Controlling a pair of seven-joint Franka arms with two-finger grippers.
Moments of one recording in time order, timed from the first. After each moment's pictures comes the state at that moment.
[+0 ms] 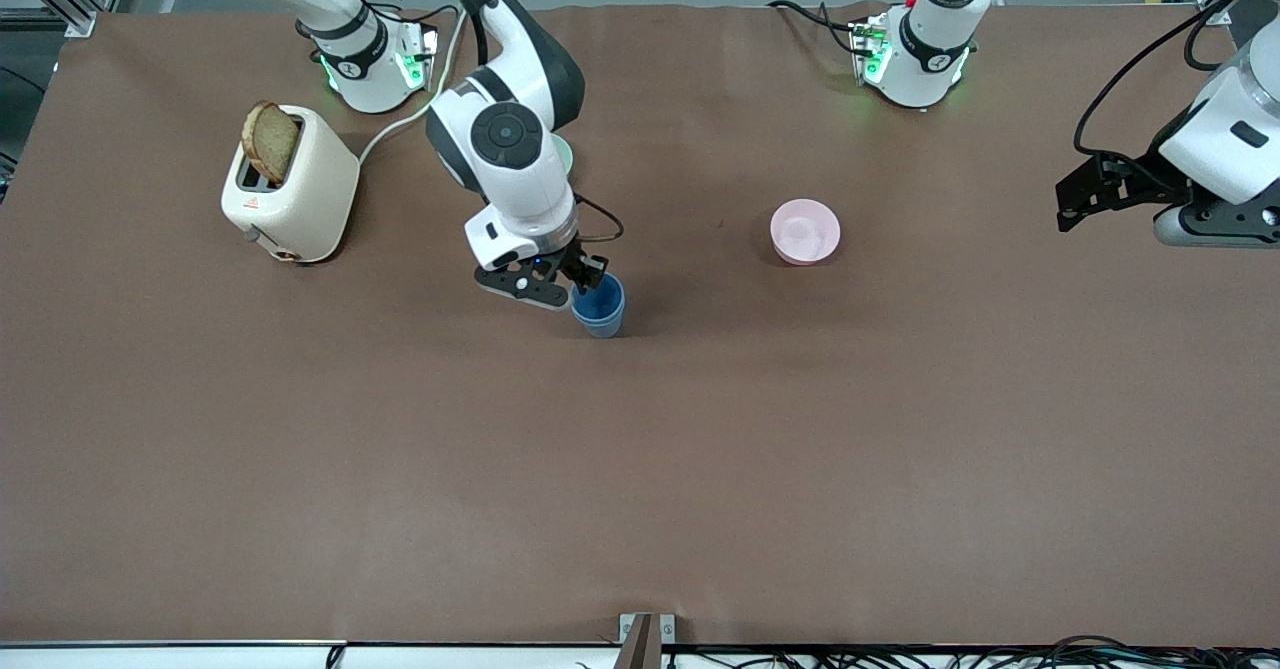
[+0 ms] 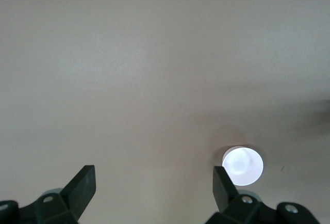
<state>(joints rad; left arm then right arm) -0.05 0.04 -0.10 -1.51 0.04 1.56 -0.05 0.67 0.36 -0.02 -1.79 0.02 2.20 0.99</state>
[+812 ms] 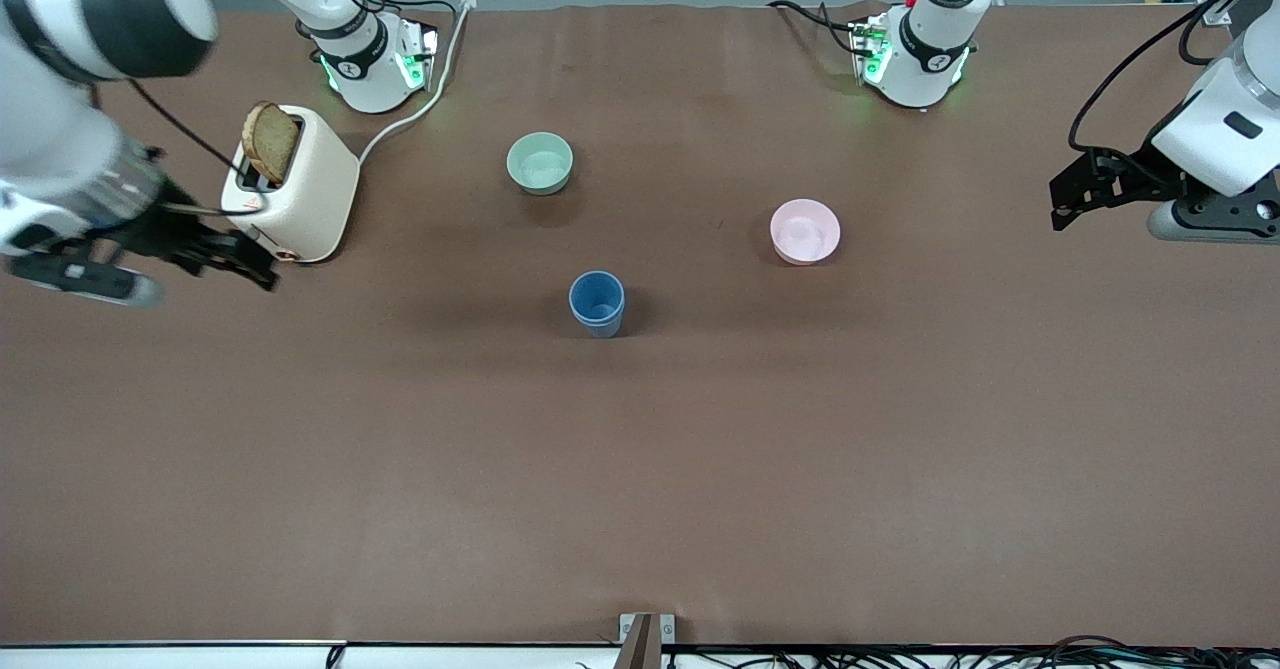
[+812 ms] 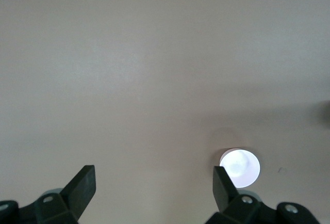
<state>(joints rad) -0.05 0.04 -0.10 -1.49 0.04 1.56 -0.06 0.09 -0.03 -0.04 -1.77 0.01 1.80 0.25</state>
